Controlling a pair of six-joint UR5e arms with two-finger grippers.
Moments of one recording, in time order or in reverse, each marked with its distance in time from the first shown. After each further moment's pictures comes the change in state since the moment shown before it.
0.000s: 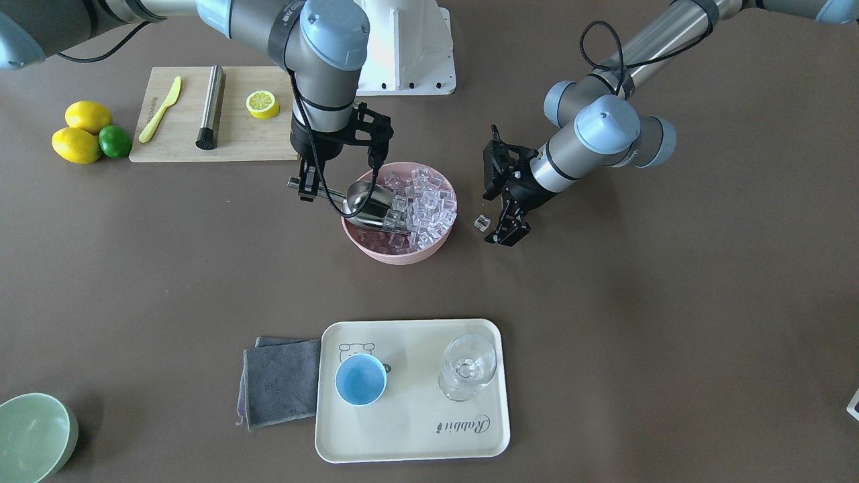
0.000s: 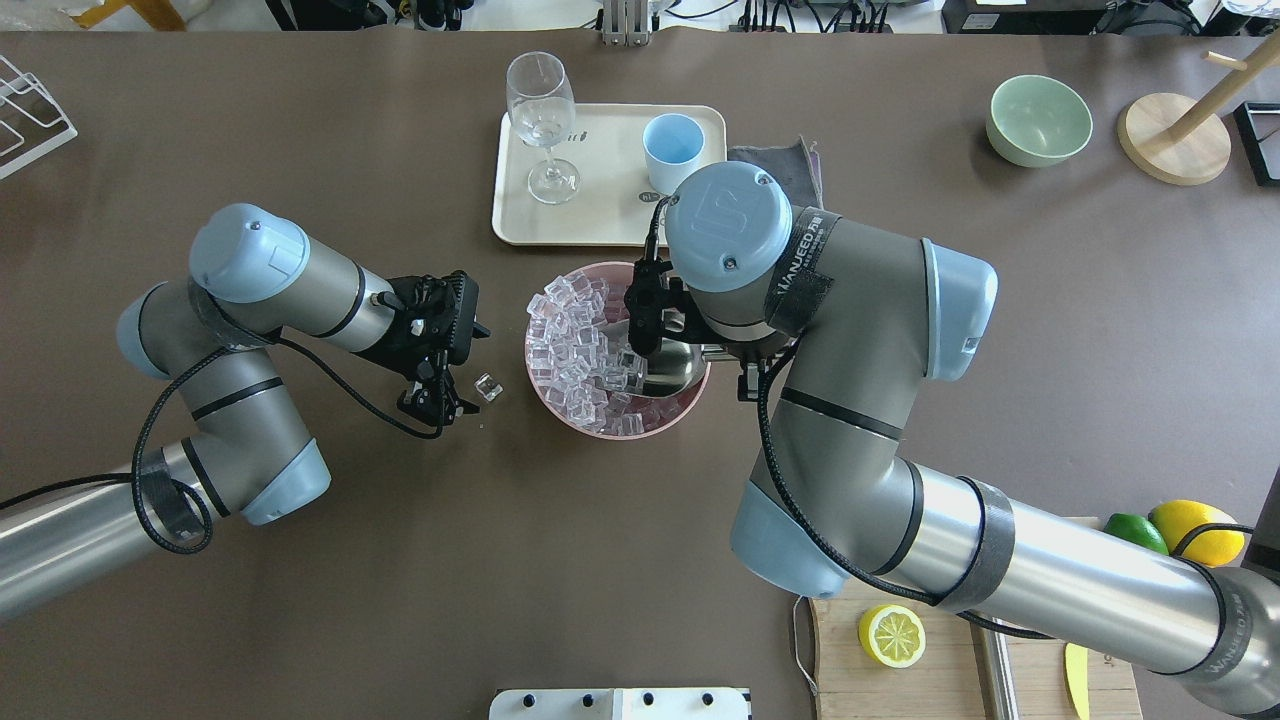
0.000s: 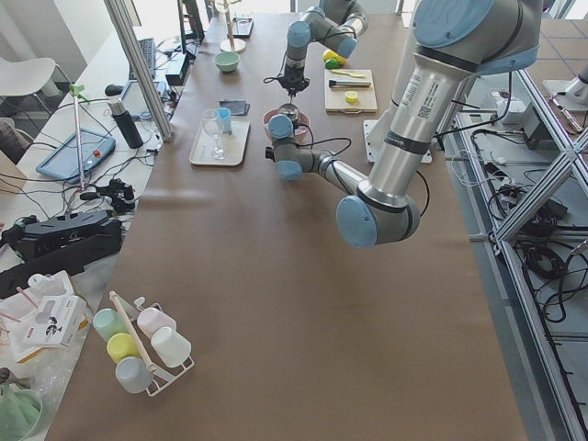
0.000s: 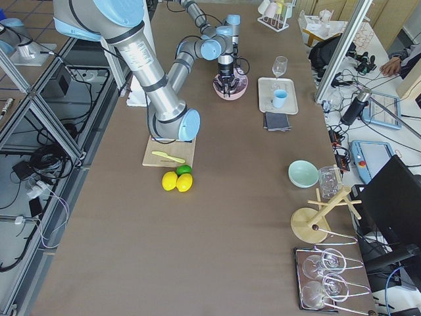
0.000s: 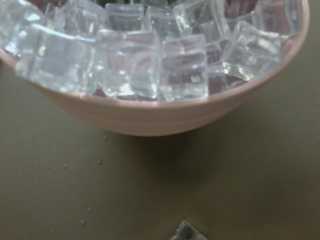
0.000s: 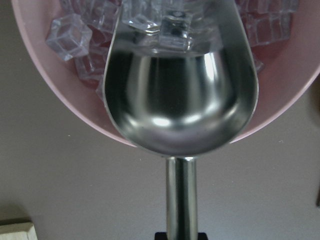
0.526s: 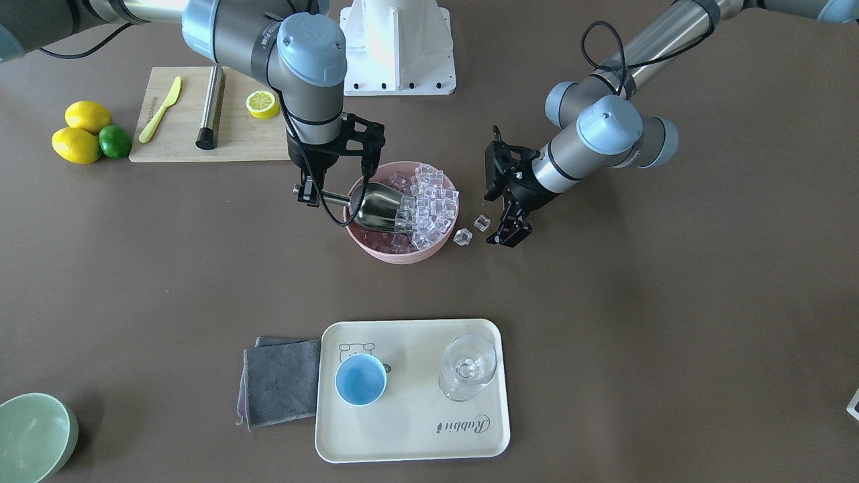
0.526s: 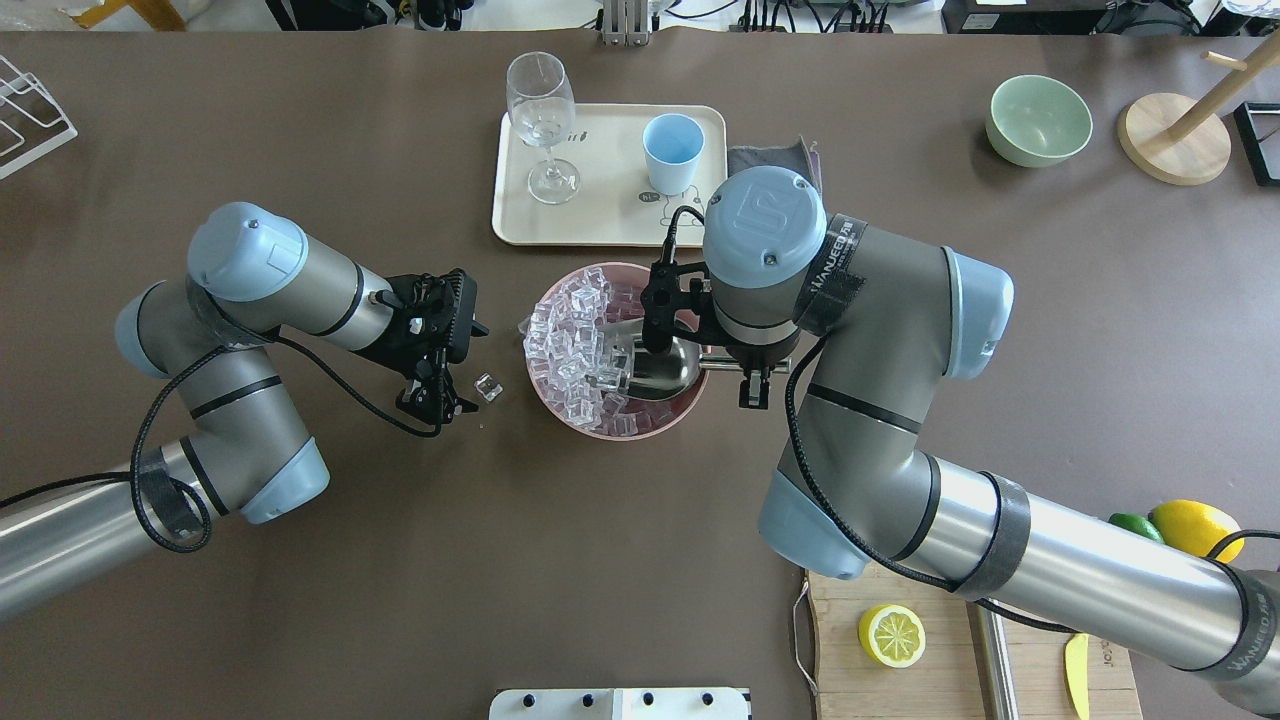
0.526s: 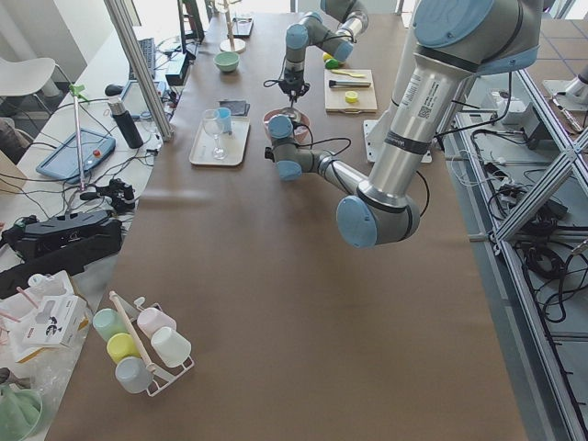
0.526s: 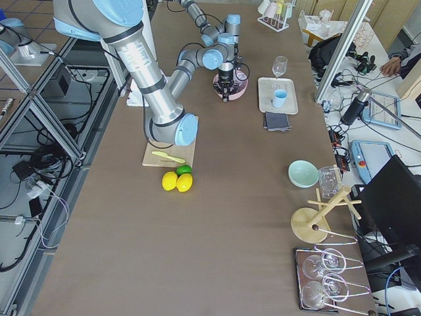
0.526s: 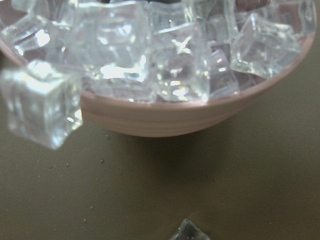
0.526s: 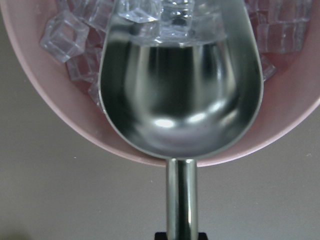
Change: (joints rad) left arm -0.003 0.001 0.000 0.000 0.000 0.001; right arm 0.013 -0.055 -0.027 0.139 0.089 0.041
